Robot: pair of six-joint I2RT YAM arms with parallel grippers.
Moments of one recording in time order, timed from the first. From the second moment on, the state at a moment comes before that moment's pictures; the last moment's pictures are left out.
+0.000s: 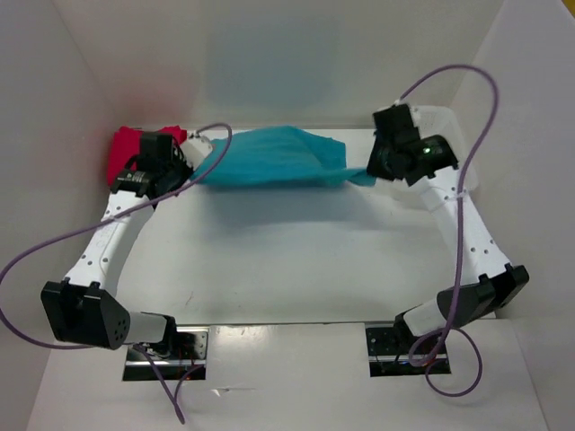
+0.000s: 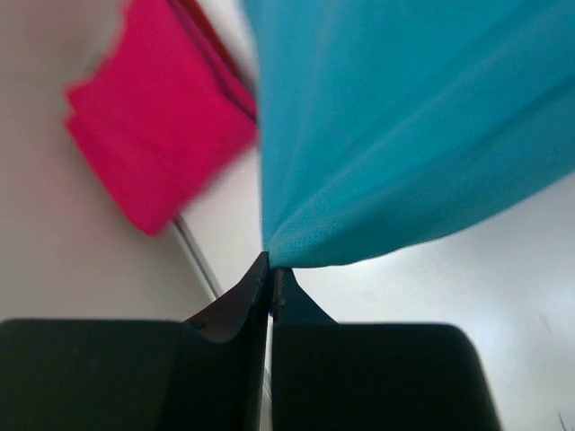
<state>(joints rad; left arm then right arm) -0.11 1.36 1.37 -0.64 -0.06 0.65 0.31 1.47 1.84 -1.11 0.32 0.50</state>
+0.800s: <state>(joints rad) -0.12 1.33 0.86 -0.84 -0.04 0.80 0.44 1.53 1.38 -1.26 0.14 0.55</state>
